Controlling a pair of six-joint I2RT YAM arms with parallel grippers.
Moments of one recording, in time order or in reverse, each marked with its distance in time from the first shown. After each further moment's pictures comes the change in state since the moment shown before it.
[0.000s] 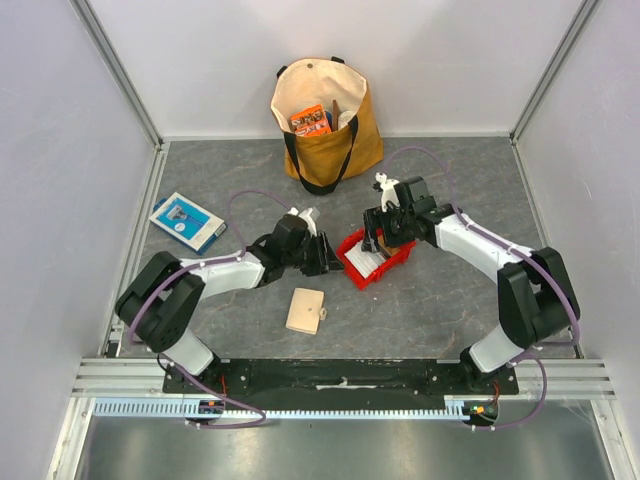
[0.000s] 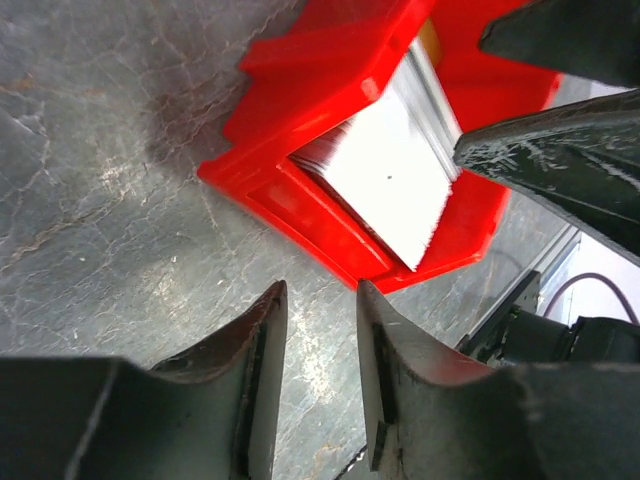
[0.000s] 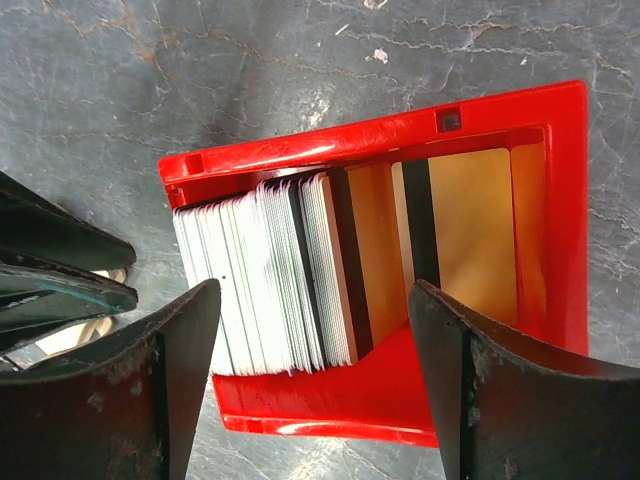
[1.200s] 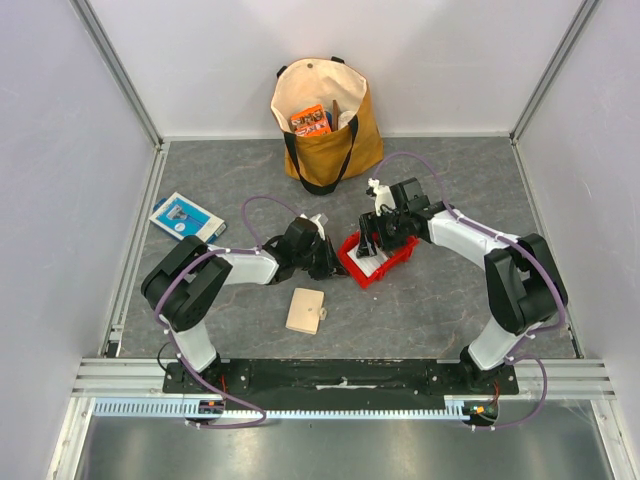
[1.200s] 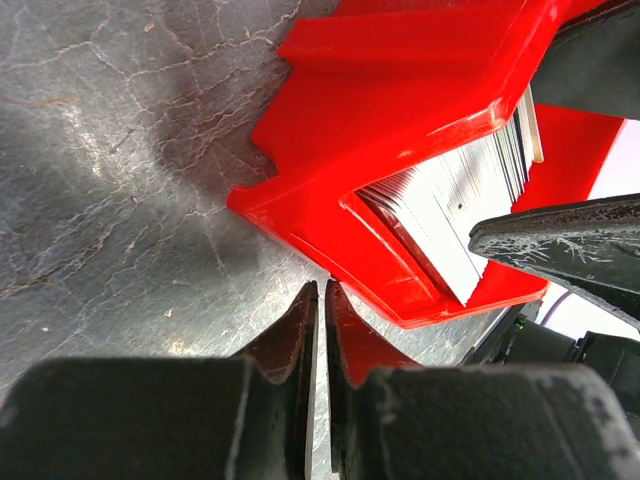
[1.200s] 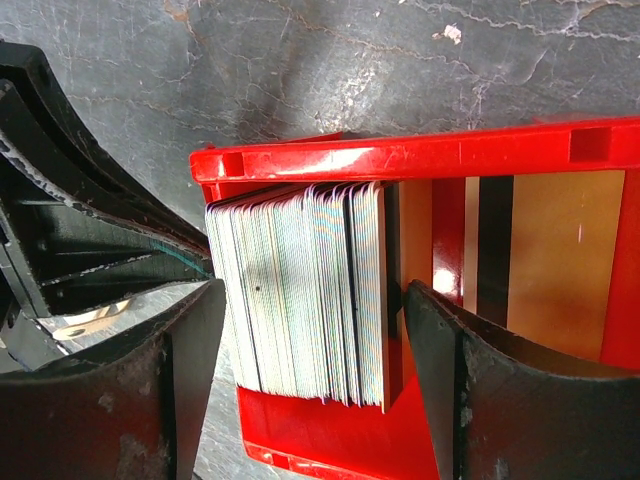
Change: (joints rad) left arm -0.024 0.195 0.041 0.092 0.043 -0.061; right arm -0.005 0.109 0.027 -0.005 -0.141 -0.039
